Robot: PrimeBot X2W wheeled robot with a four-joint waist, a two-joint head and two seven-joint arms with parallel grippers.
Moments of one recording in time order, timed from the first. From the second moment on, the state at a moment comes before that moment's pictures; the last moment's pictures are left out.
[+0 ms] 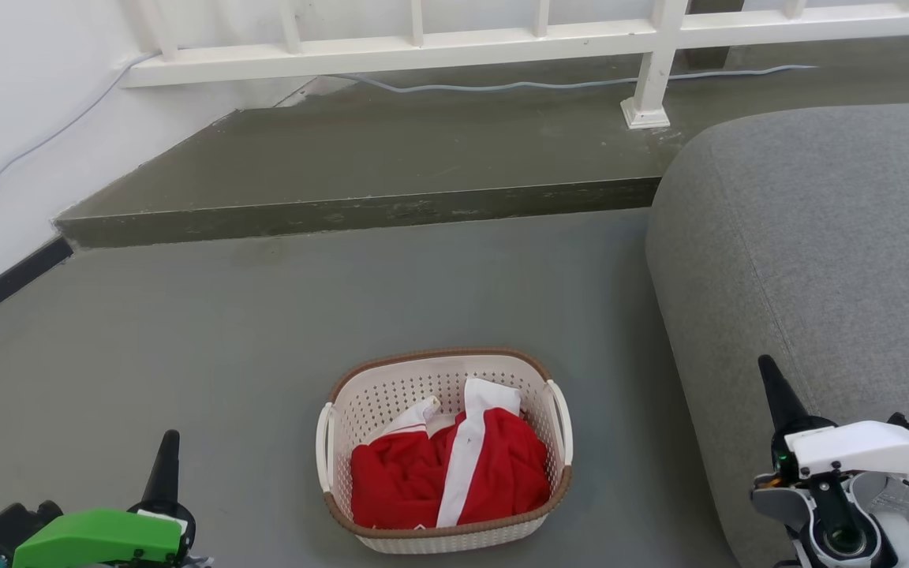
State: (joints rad) left arm 0.04 0.05 0.00 0.22 -1.24 -0.07 -0.01; right arm -0.01 -0.07 0.06 0.29 1.28 0.06 -0.03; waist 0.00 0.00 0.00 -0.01
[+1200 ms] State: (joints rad) left arm -0.06 0.05 0.05 0.28 -1.62 -0.12 0.09; right arm -0.05 -0.08 -0.07 0.28 1.65 0.11 0.06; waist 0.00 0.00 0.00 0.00
